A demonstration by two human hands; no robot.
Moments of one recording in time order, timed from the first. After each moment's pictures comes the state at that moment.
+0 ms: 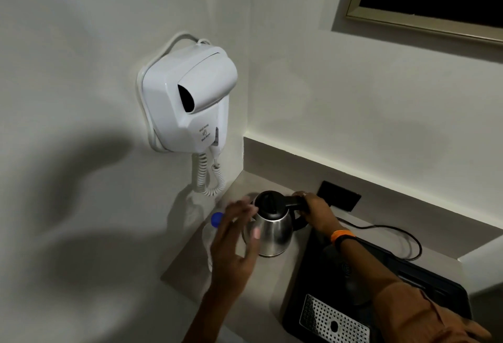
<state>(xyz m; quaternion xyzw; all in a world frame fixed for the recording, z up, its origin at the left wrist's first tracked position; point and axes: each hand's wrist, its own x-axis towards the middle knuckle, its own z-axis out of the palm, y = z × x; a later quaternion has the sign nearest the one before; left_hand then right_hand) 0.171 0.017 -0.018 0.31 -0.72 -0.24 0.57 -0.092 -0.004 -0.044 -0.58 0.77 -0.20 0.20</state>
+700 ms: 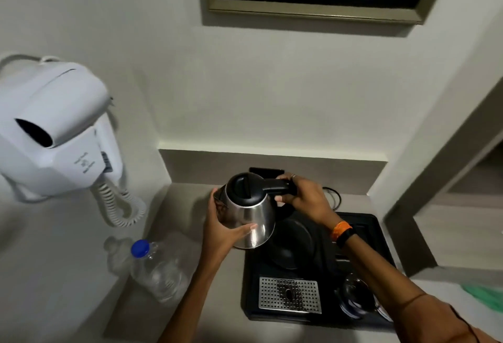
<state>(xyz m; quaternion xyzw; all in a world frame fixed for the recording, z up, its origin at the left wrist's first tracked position) 0.052 -0.017 -0.091 0.31 -0.73 -0.53 0.31 -0.150 0.134 0.008 -0.46 0.80 -0.37 0.12</state>
